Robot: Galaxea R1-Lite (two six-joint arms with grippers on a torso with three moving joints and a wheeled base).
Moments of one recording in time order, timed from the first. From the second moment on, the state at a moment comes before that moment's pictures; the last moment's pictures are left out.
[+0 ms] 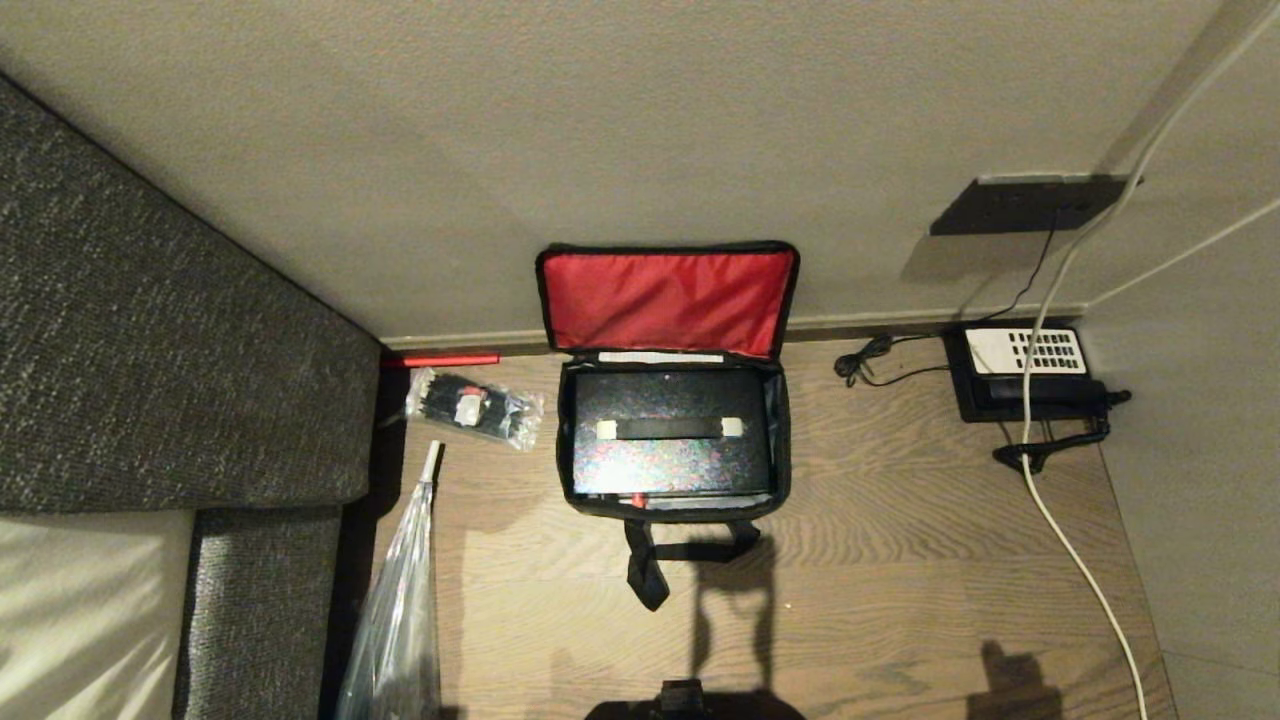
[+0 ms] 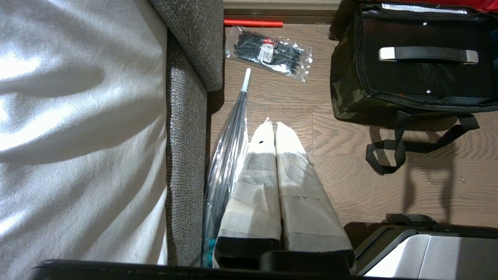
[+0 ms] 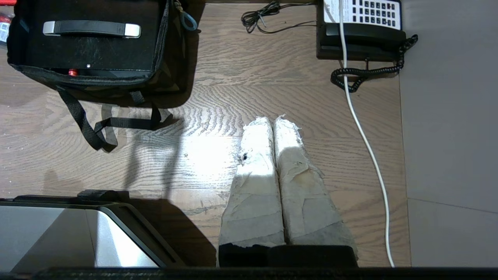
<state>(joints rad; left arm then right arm) 0.01 0.00 0.00 0.00 0.01 -0.01 0.01 0.00 0.00 0.00 0.01 -0.06</state>
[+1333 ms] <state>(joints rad) 0.01 0.00 0.00 0.00 0.01 0.00 0.01 0.00 0.00 0.00 0.01 -0.06</state>
